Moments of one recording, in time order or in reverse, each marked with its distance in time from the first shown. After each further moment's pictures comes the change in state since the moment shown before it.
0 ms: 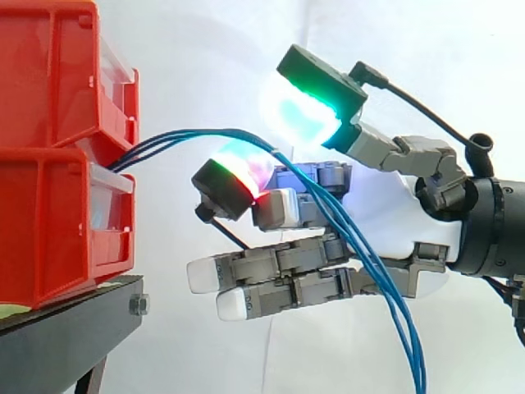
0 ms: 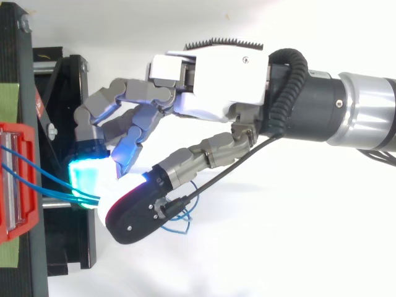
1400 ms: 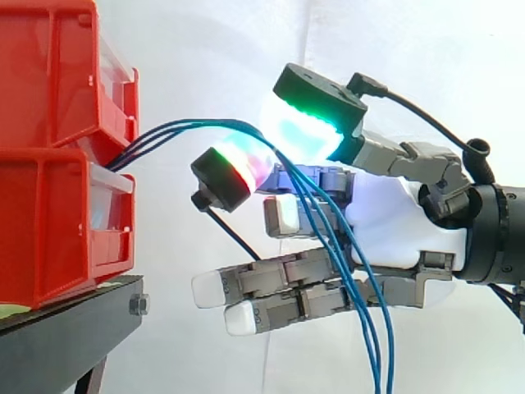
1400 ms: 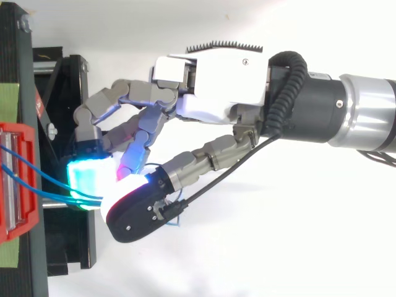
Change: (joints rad) arm 0.002 0.000 -0.001 -0.031 0.000 0.040
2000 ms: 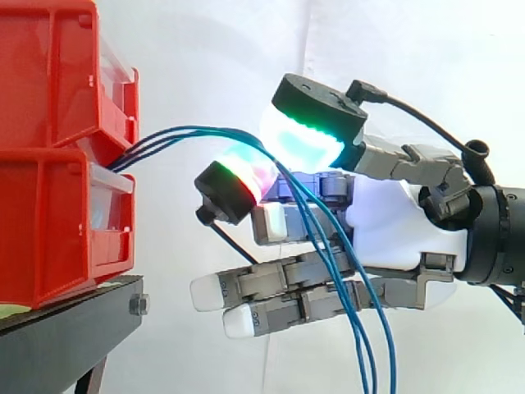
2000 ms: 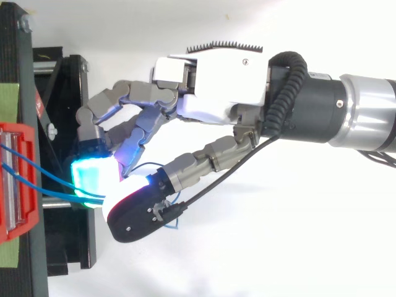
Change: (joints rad) arm 0.000 0.000 0.001 -0.007 0.000 0.006
